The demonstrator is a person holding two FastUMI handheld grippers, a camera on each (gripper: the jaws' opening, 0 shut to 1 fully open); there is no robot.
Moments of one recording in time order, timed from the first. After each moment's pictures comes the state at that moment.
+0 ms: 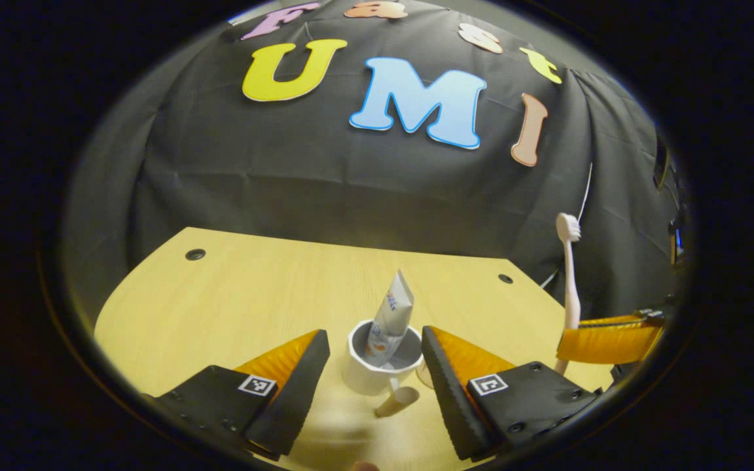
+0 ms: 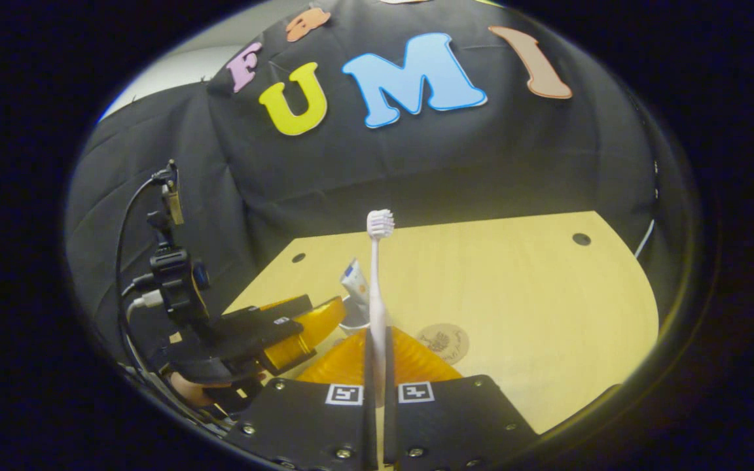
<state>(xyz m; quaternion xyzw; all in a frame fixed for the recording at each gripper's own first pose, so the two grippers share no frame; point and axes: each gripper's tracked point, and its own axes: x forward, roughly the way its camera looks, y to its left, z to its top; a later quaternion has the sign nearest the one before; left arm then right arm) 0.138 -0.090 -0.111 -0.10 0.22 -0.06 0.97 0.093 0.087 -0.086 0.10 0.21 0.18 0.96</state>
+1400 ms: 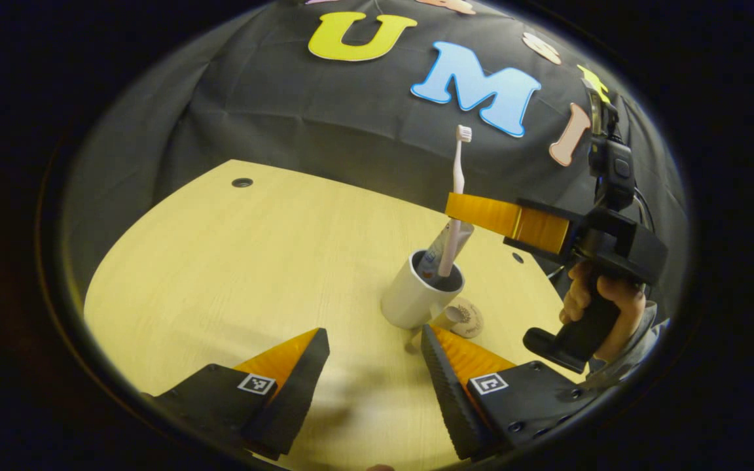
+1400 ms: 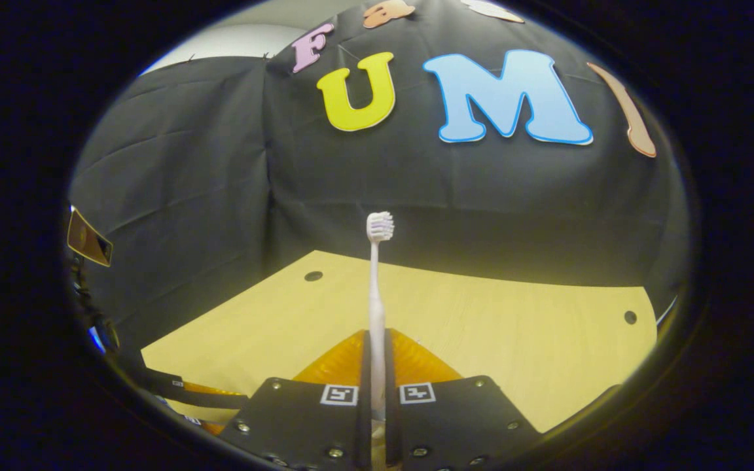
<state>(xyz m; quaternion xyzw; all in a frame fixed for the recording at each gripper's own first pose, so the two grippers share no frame) 0.059 -0.046 -0.142 -0.19 0.31 -0.02 0.93 0.210 0.178 -0.081 0.01 0.14 0.22 0.96</state>
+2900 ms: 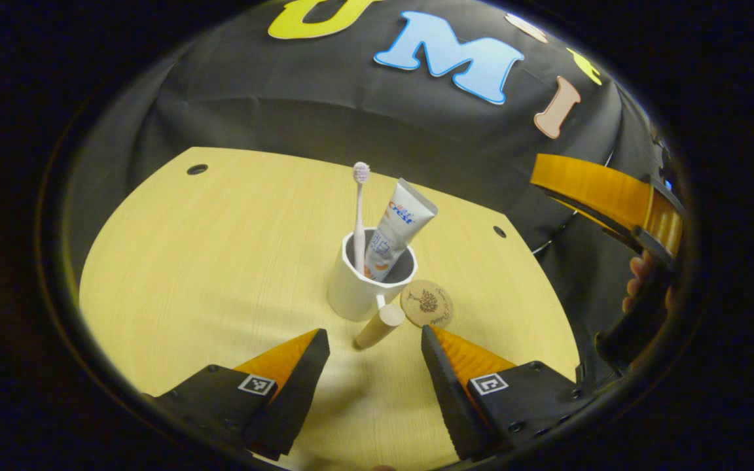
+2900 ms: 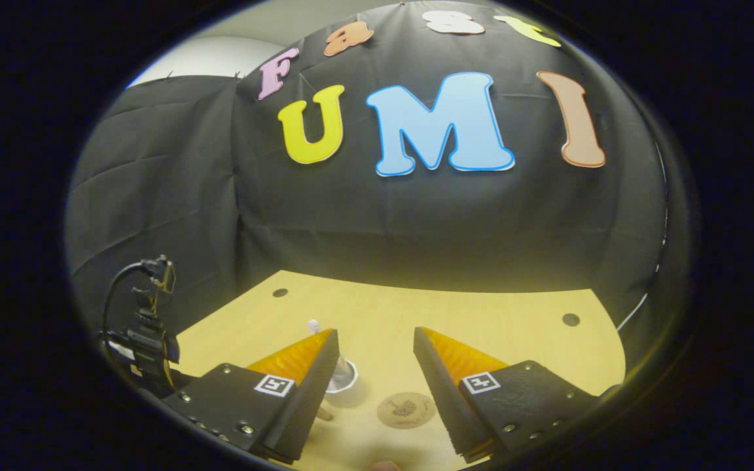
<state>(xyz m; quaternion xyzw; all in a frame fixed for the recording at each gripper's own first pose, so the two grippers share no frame) 0.088 -0.111 -0.160 -0.17 0.39 -0.07 0.90 0.153 0.053 -0.031 0.03 0.11 0.13 0.98</state>
